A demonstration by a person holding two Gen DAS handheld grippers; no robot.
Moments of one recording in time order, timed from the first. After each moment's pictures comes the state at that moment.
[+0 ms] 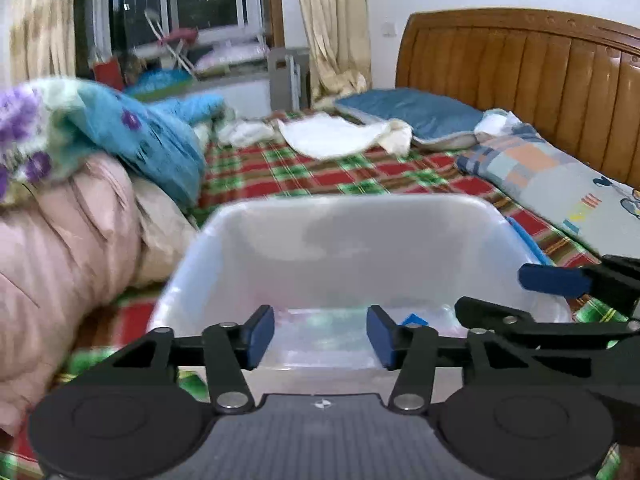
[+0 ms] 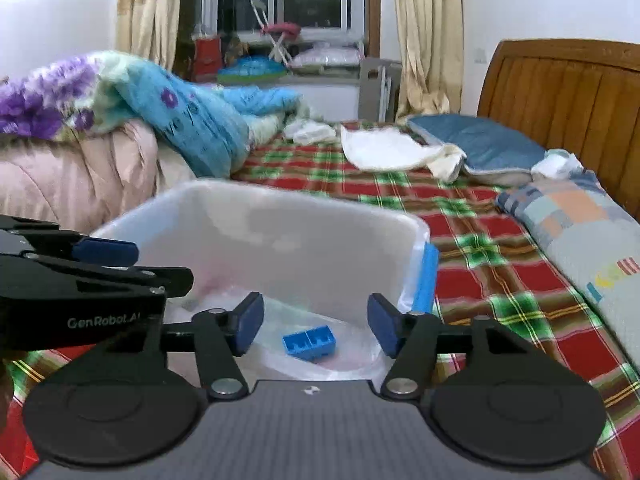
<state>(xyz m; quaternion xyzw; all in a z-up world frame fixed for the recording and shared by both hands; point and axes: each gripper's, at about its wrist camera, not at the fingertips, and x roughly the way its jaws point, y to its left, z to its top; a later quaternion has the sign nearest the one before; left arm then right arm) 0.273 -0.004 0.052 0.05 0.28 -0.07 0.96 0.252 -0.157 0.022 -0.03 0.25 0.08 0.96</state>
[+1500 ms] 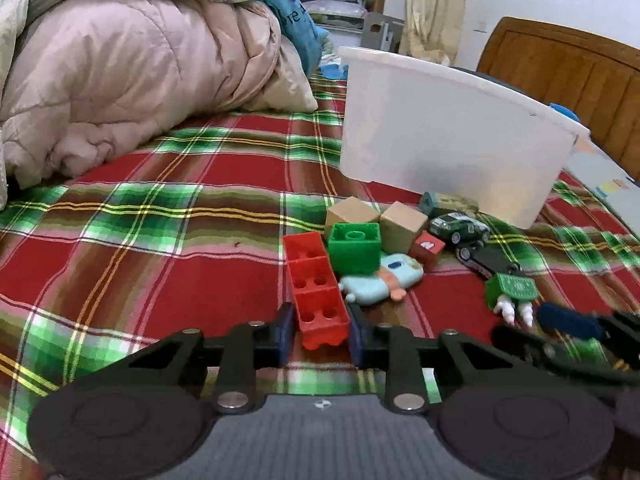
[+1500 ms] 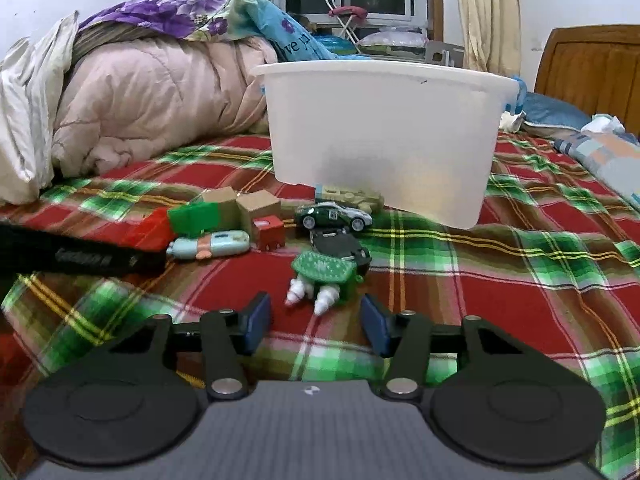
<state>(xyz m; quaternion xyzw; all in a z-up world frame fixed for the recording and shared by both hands) 0.106 0.096 -0.071 -0.06 0.34 0.01 0.94 0.109 -0.106 -0.087 -0.04 0.27 0.17 0.95</state>
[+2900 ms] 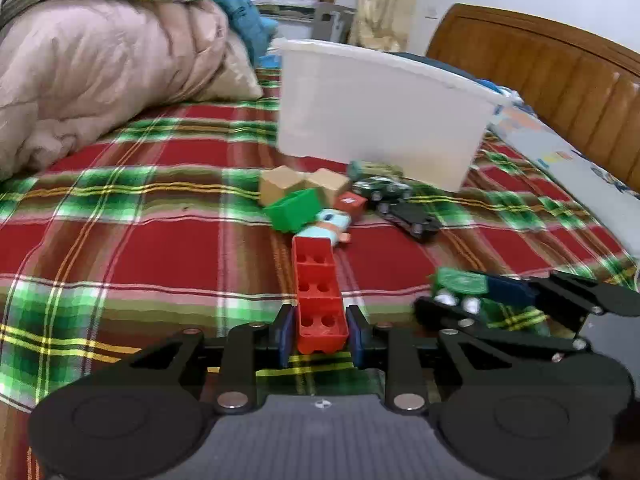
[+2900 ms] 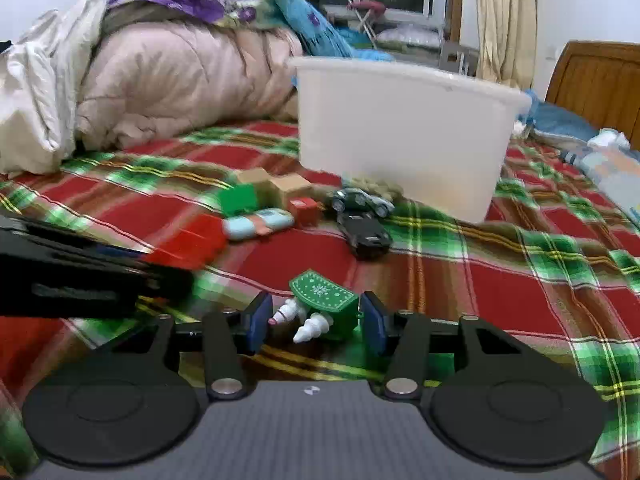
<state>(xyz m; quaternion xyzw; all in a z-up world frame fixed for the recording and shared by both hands) 0.064 0.069 -0.060 -0.05 0.35 -0.06 0.93 0.071 -0.092 -0.080 -0.09 0.27 0.18 0.94</state>
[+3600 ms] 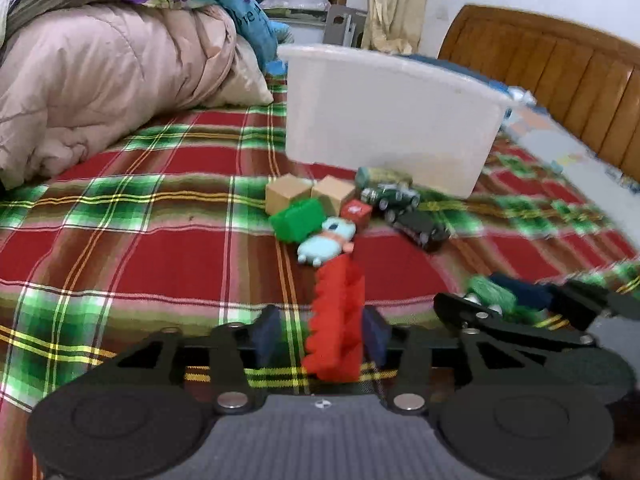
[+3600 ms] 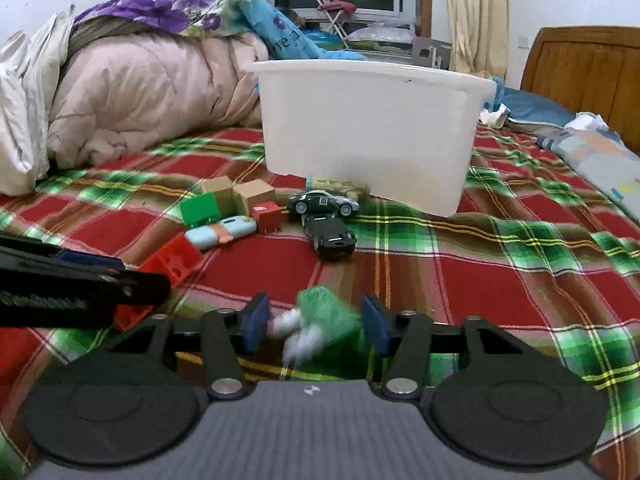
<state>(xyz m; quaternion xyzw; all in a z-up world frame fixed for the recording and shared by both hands) 0.075 0.056 -0.063 -0.04 0.36 -0.03 0.93 0.086 -0.109 -0.083 -0.06 0.28 0.15 0.95</state>
